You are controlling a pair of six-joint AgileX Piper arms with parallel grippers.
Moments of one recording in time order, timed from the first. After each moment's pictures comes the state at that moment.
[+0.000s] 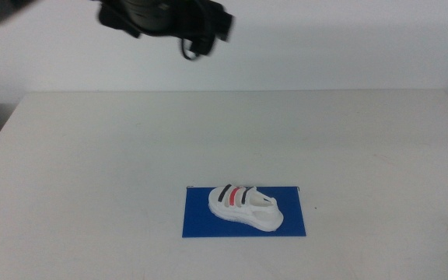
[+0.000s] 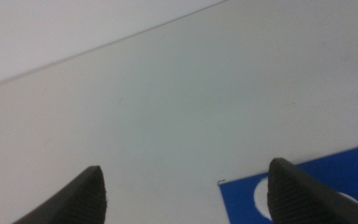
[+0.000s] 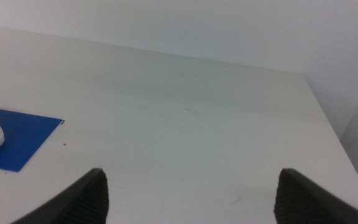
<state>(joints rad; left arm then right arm) -0.71 1.68 -1.88 0.46 1.25 -0.39 0.08 -0.01 0.03 -0.01 0.24 -0.06</state>
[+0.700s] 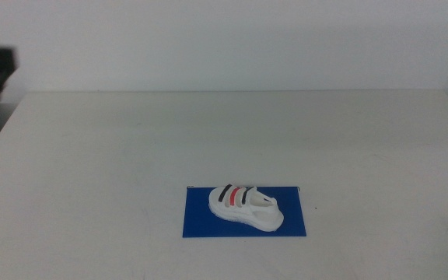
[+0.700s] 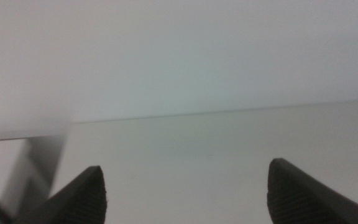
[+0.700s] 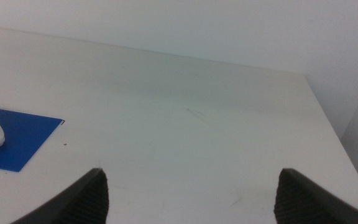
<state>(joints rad) -0.15 0.86 -0.88 0.22 0.43 -0.21 0.08 -0.01 0.03 -0.01 0.24 -0.06</state>
